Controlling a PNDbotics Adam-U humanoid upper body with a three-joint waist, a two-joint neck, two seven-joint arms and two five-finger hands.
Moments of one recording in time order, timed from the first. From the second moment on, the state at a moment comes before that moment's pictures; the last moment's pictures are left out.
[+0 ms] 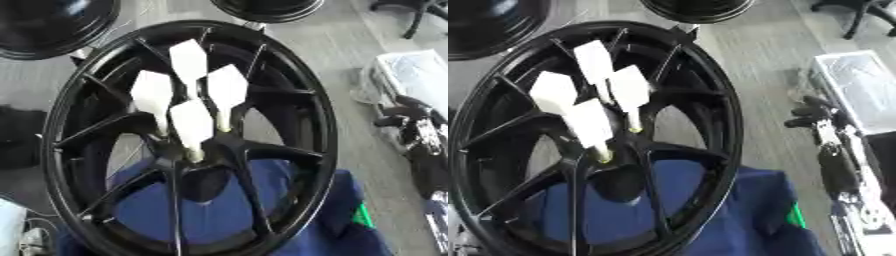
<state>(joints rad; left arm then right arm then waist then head) -0.90 0.95 -0.19 -1.99 0.41 0.12 -0.16 0.15 -0.25 -0.33 -1.98 -0.25 -0.19 0.05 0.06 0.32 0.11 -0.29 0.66</state>
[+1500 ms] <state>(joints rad) -1.26 0.77 -0.62 -1.99 0.06 0.48 -0.73 0.17 -0.25 -0.31 -1.98 -0.23 -0.19 0.06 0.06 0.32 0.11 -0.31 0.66</state>
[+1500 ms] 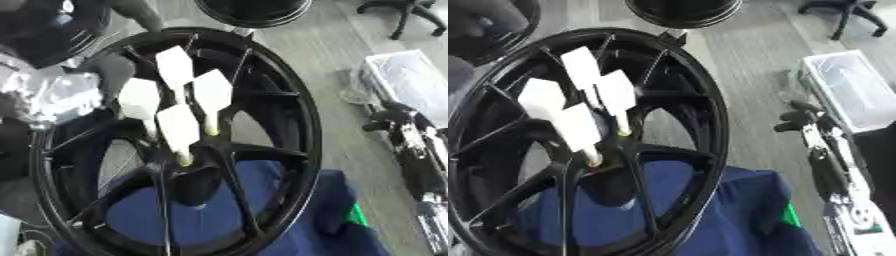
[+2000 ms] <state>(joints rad) -1.26 0.72 -0.62 -1.86 -0.01 0.30 -0.88 0.17 -0.25 -0.31 -1.98 -0.23 -0.19 0.07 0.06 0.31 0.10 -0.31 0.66</state>
